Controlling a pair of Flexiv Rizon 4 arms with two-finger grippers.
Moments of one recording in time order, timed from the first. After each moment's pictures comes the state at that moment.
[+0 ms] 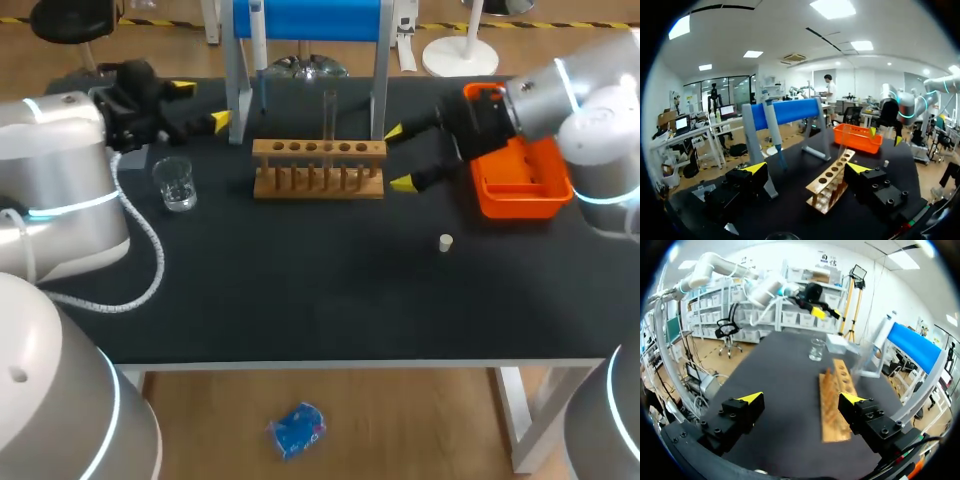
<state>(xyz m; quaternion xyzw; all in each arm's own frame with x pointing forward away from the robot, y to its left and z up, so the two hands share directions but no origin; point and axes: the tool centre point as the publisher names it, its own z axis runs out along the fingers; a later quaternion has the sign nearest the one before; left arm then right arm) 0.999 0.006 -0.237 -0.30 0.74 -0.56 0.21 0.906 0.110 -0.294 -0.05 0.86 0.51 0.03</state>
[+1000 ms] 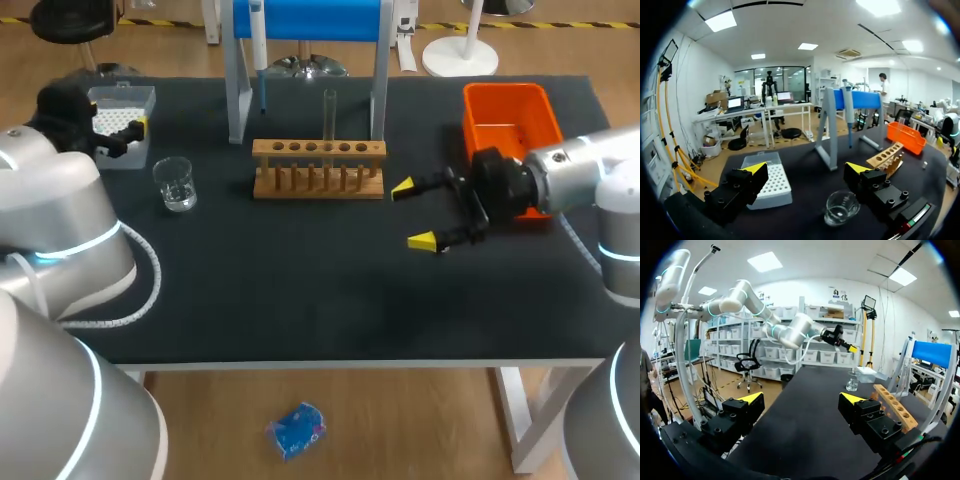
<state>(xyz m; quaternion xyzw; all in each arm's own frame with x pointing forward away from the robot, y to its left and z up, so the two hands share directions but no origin) 0.997 0.146 -0.262 -0.47 0.67 -0.46 0.34 0.797 0.107 -0.293 -0.08 0.76 0.65 -0.05</state>
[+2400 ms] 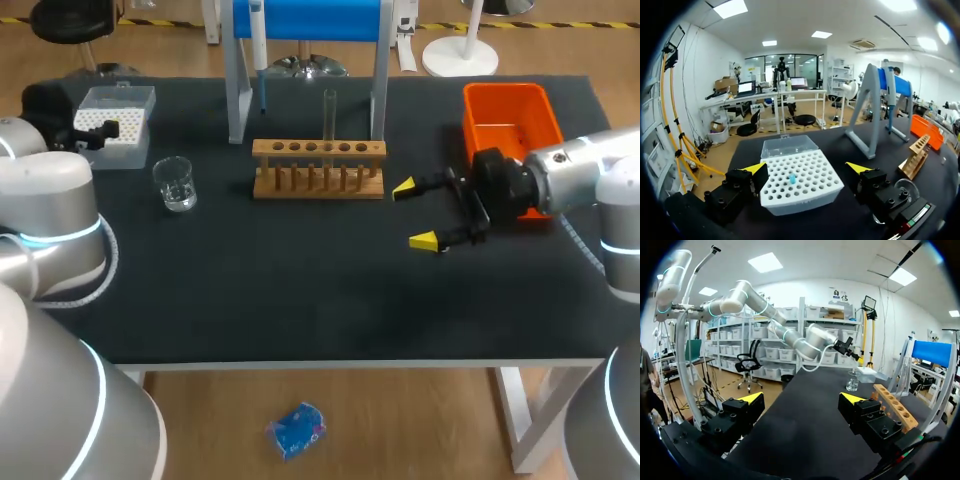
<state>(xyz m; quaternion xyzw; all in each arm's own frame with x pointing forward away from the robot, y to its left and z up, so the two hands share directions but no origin) 1.069 0.216 -0.325 -0.51 0.67 -0.42 0.32 0.798 0.106 -0.294 -0.08 0.76 0.65 -0.05</state>
